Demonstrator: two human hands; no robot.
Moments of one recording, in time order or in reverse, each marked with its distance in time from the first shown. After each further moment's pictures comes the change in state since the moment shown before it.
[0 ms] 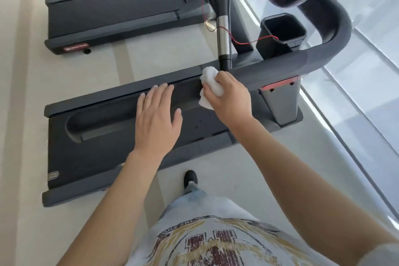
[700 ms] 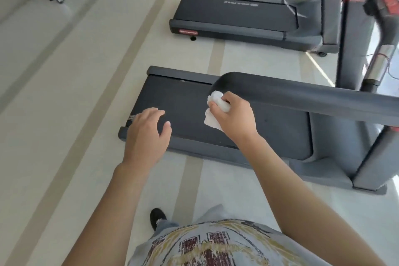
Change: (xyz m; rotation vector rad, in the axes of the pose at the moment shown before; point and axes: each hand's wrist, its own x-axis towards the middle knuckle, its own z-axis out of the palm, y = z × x) left_hand -0.264 -0.210 -0.121 -0.110 0.149 -0.649; right_hand -0.149 -0.244 0.134 0.245 -0.525 -0.069
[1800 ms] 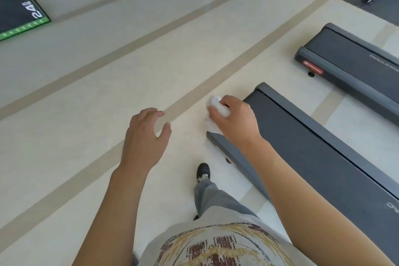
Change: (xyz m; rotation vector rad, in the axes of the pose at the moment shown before) left_hand -0.081 -0.424 -0.238 -0.132 0.340 -0.575; right_hand -0.061 -0.351 0.421 -0.082 -0.490 -0.467
